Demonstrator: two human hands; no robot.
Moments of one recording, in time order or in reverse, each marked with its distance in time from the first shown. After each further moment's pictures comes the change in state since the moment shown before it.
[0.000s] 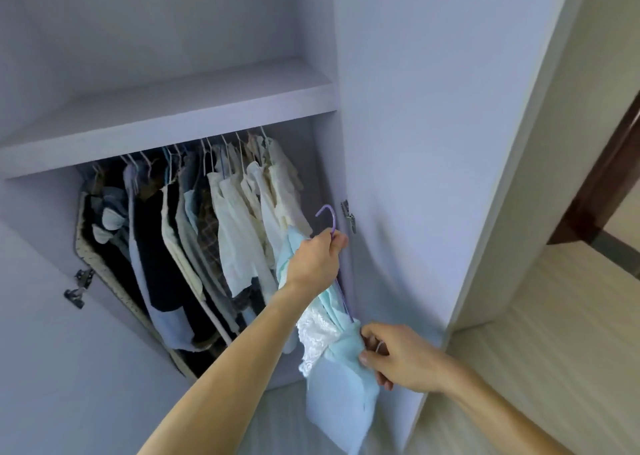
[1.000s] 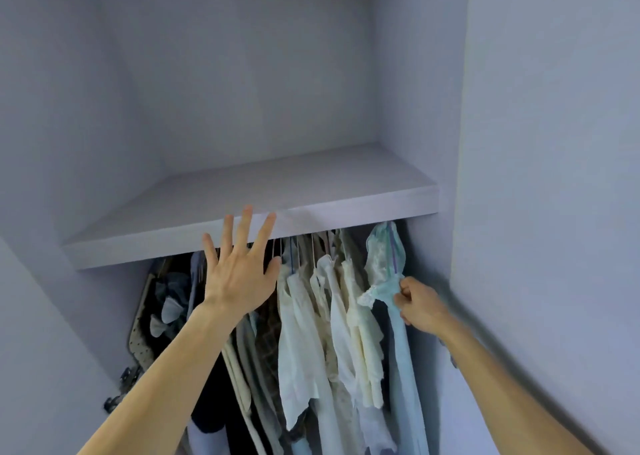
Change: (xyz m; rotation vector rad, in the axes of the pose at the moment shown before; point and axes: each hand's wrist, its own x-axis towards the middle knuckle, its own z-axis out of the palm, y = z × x) left_hand 0.125 -0.115 -0.244 0.735 0.490 0.028; right_hand 0.322 -0.081 -0.123 -0.031 0.434 -0.035
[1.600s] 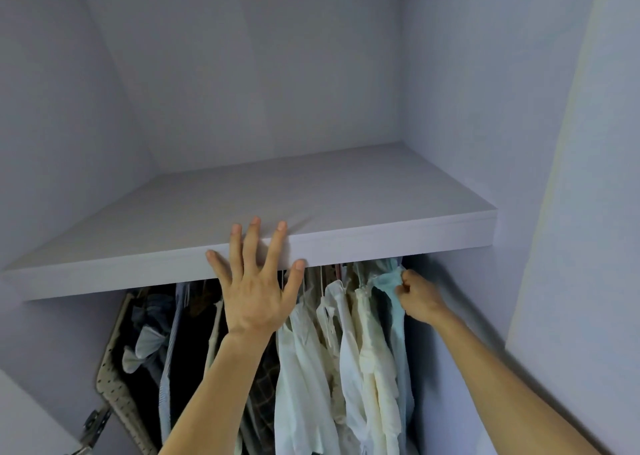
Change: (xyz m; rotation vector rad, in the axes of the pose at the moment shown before) left_hand 0.080 -0.003 0.108 -0.109 0.346 -0.046; right_hand 0.162 -0.005 0.025 -0.176 0.004 -0.003
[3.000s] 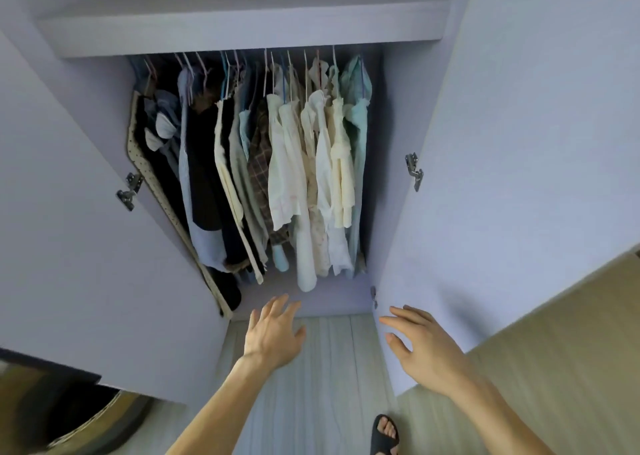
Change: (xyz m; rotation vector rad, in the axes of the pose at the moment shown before) left_hand -0.449 0.049 -0.137 -0.136 -1.169 -0.192; right_hand -0.519 0.106 0.069 -0.255 -0.263 -0.112
